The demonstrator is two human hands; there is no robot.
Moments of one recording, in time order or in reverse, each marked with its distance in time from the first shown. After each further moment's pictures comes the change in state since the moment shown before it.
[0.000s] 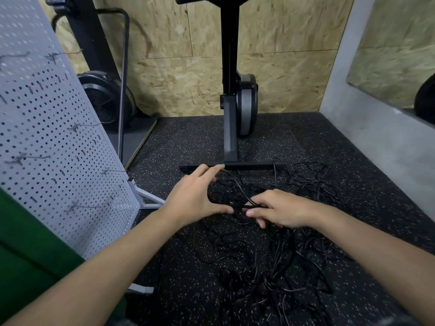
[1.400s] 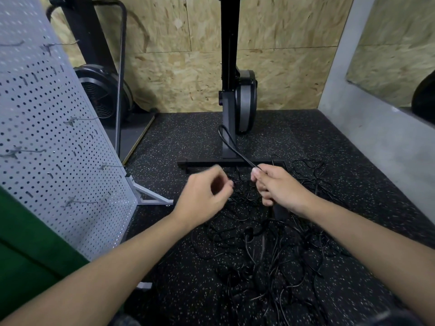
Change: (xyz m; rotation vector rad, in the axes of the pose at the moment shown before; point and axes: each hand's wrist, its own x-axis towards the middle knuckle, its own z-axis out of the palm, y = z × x) left_hand -0.005 0.022 0.016 -0.383 0.236 0.036; right_hand 0.019 -0.003 0.001 0.668 0.352 0.011
